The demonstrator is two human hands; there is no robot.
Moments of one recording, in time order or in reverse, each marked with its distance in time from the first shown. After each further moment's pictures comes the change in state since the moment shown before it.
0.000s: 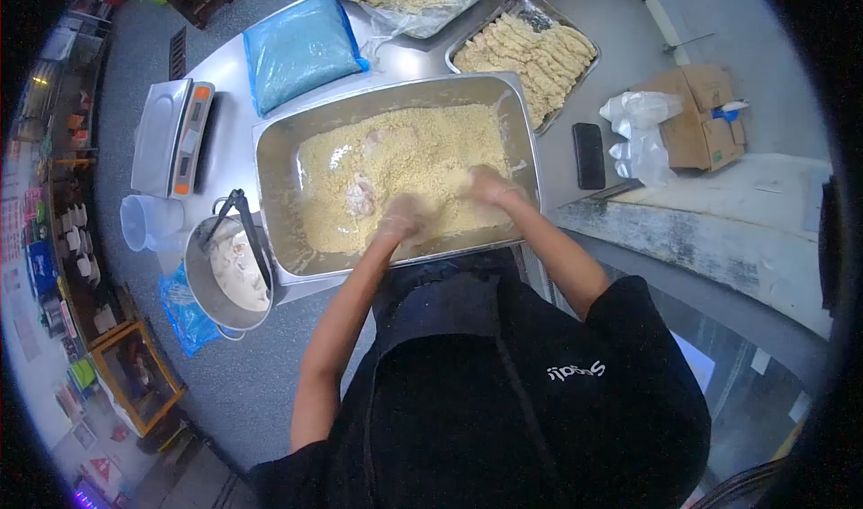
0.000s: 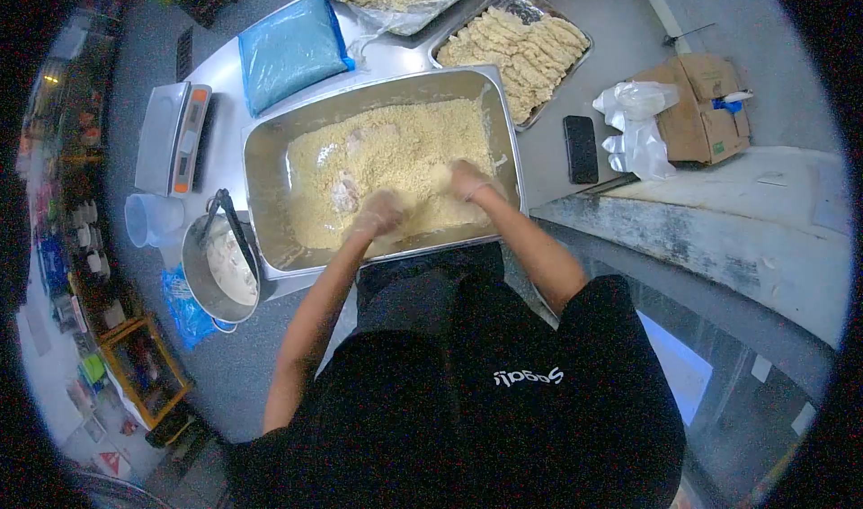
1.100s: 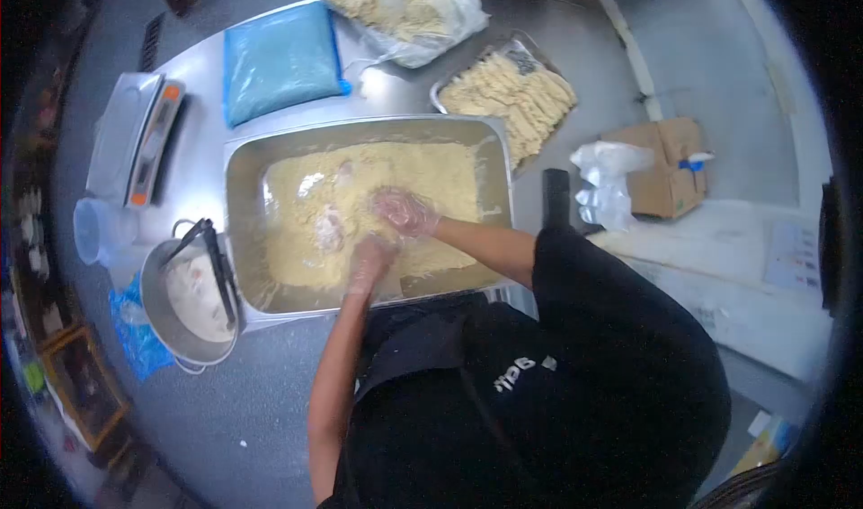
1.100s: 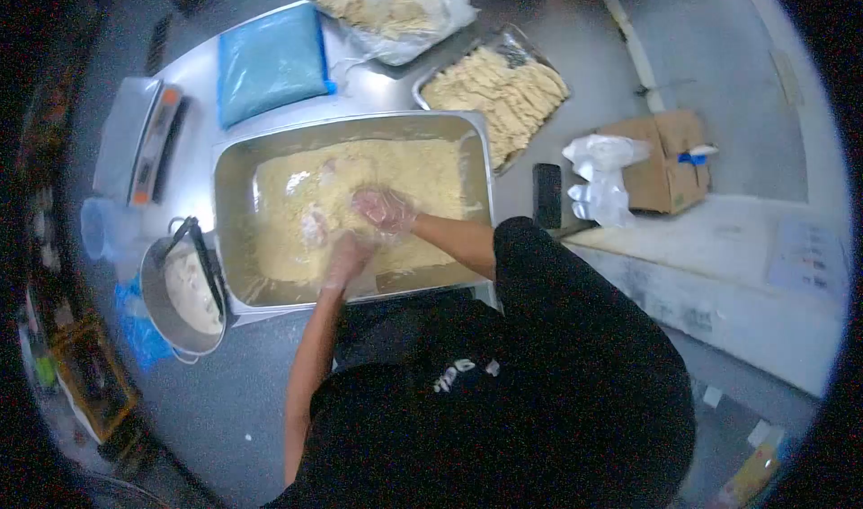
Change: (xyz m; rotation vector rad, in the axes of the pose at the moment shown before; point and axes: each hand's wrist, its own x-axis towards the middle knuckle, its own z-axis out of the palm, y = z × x) left_hand -0.002 -0.018 0.031 -0.578 0.174 -0.290; right_hand 0.087 -0.025 0.068 -0.026 0.215 -0.782
